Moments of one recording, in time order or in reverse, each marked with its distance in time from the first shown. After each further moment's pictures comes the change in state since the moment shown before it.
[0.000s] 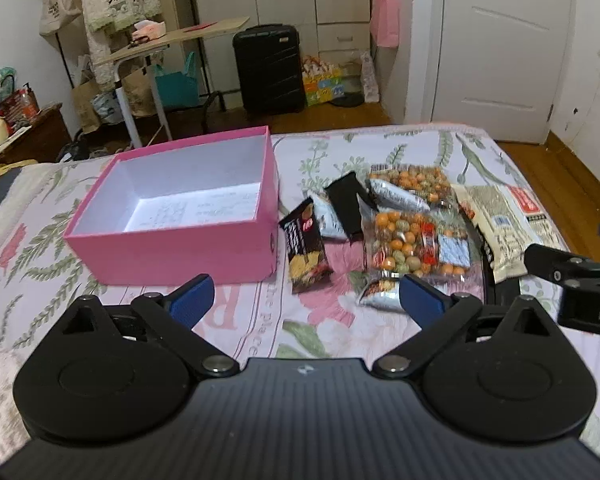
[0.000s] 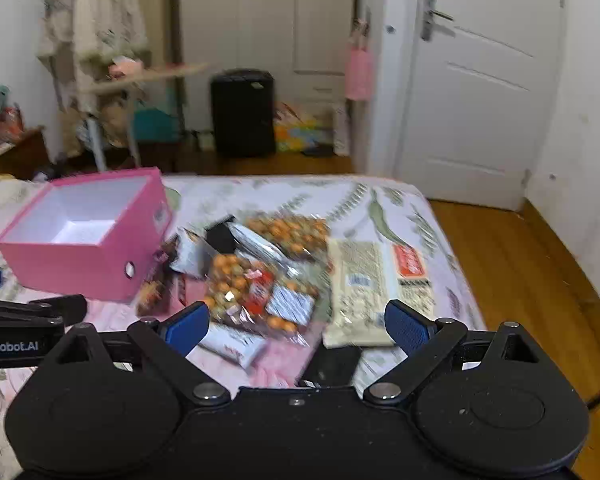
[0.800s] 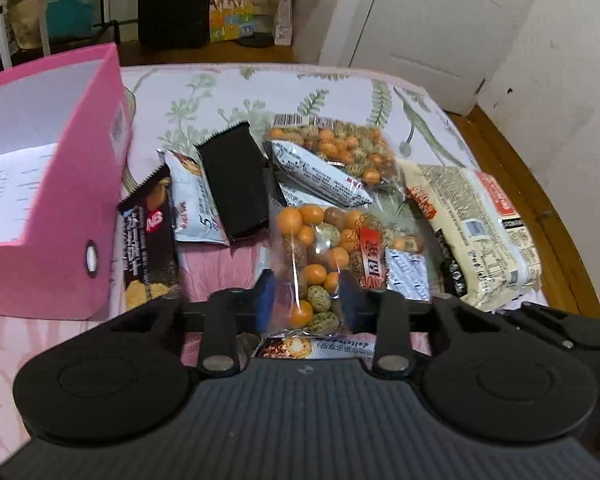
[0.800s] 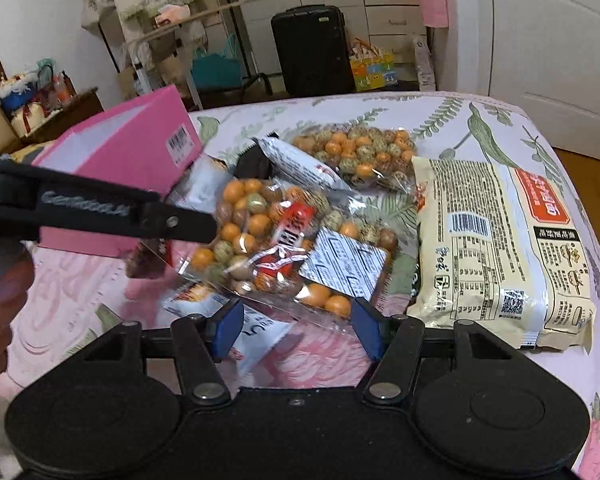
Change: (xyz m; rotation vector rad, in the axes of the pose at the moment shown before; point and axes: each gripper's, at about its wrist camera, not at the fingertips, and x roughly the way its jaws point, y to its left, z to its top) left arm 0.186 -0.041 0.021 -0.057 0.201 -0.343; right arm 0.154 -0.023 -0.039 0.027 0.203 0.233
